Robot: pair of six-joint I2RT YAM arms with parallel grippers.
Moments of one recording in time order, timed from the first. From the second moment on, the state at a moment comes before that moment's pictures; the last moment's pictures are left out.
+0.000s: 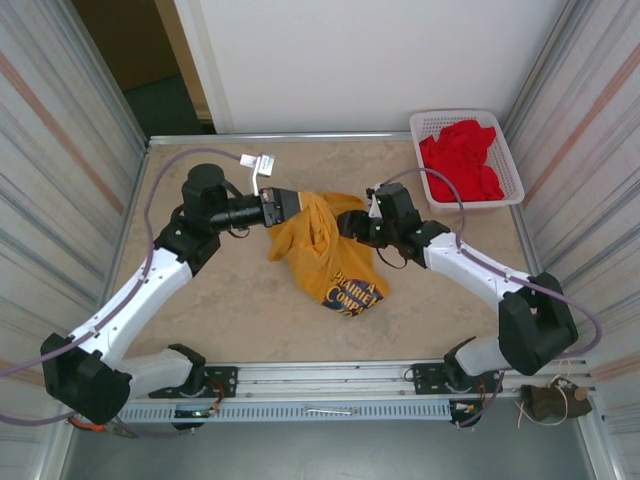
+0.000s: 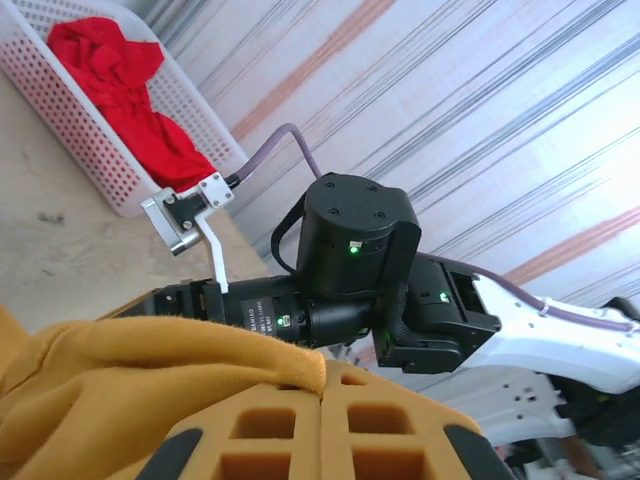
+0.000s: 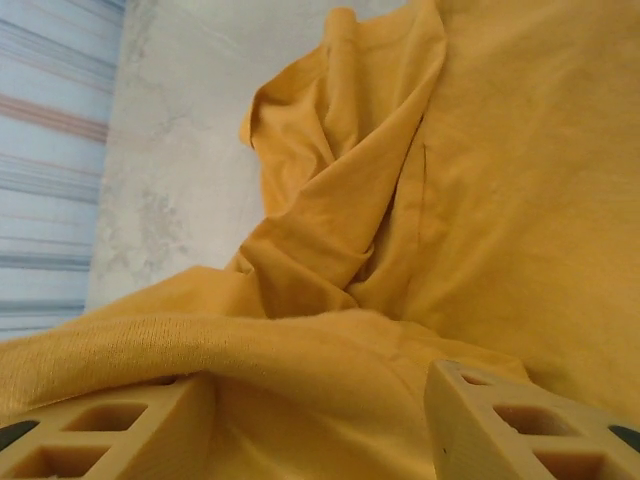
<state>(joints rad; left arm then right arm) -0.48 1.16 1.05 -0.01 0.79 -0.76 0.57 1.40 0.94 -0.22 -0.24 0.77</state>
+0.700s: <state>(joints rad) -0.46 1.17 1.02 0.07 0.81 -0.92 1.00 1.19 1.08 -0.42 0.25 0.73</state>
